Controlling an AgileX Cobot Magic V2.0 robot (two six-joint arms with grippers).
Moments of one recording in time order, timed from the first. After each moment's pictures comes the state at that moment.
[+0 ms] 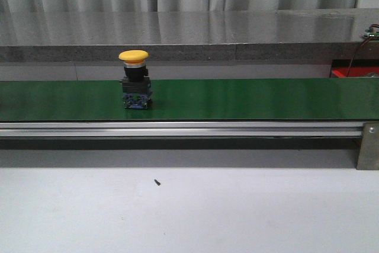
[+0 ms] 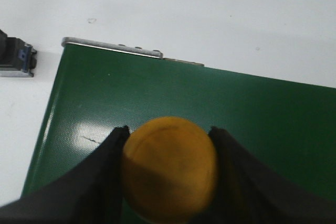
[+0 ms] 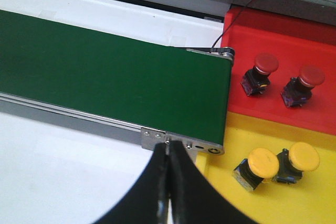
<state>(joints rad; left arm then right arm) 0.18 1.69 -1.25 -0.09 0.59 0.04 -0.18 0.66 -0.79 0.36 0.81 -0.46</state>
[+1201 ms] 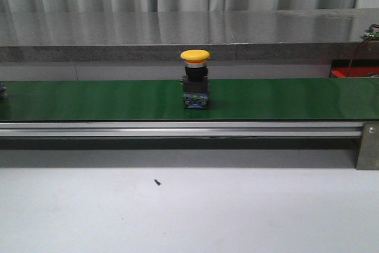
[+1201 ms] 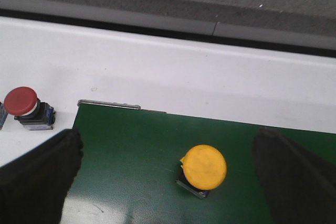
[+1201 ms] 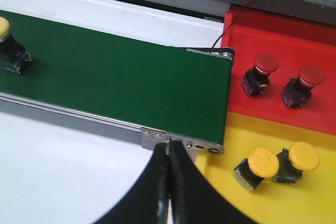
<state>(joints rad) 0.17 1.38 -1.22 -0.16 0.62 0.09 -0.18 0.66 -0.79 0.36 0.81 -0.46</state>
